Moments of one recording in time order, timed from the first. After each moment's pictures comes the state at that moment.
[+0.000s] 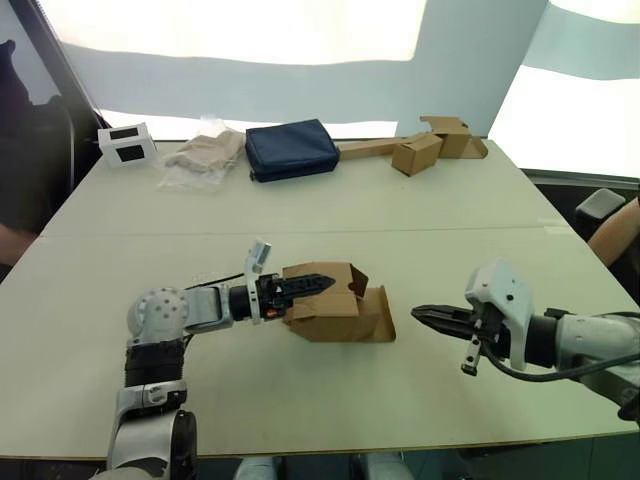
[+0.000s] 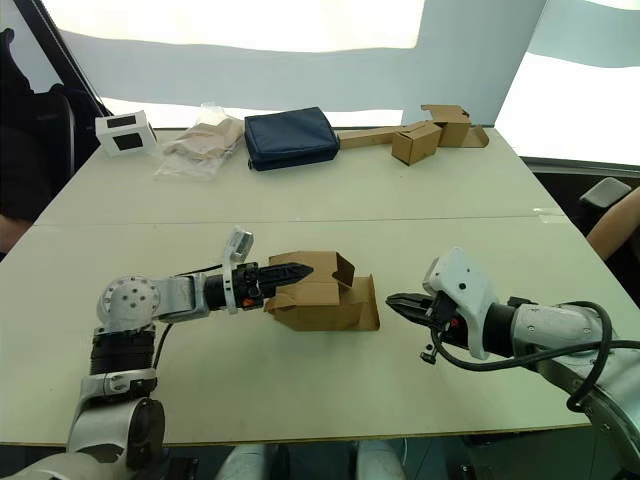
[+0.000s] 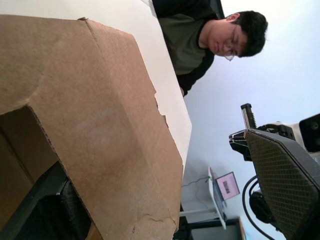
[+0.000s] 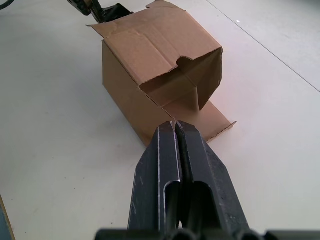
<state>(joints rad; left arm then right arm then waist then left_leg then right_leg) -0.60 0.25 0.31 0.14 -1.04 1.48 -0.50 -0.02 -0.98 -0.28 -0.78 0.77 0.87 0.65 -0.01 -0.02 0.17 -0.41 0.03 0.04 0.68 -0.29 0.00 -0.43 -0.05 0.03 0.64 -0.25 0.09</state>
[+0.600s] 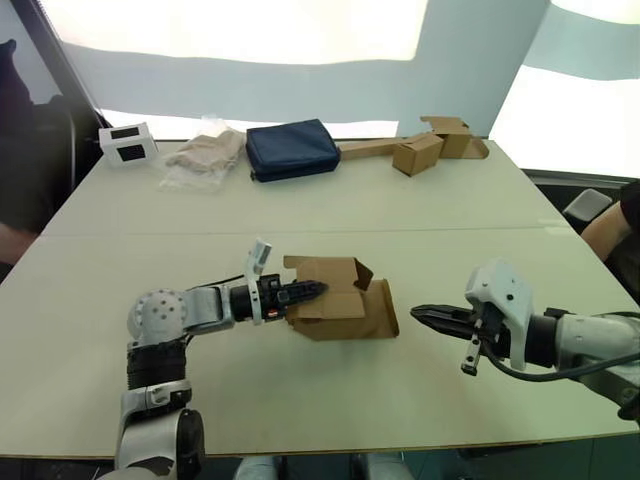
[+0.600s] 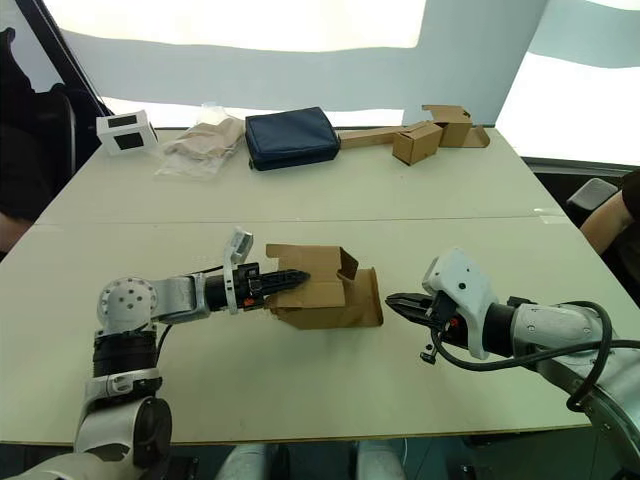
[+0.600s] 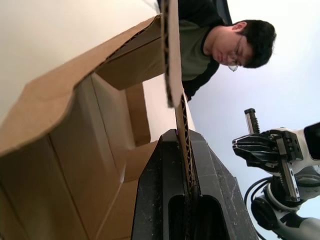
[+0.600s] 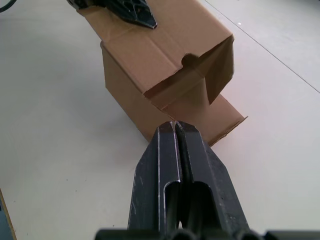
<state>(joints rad) -0.60 0.24 0.36 0.03 -1.07 1.49 -0.44 -0.04 -0.97 -0.28 -0.78 0.79 0.87 0.64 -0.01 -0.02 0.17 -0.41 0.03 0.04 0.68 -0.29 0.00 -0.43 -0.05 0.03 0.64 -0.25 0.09</state>
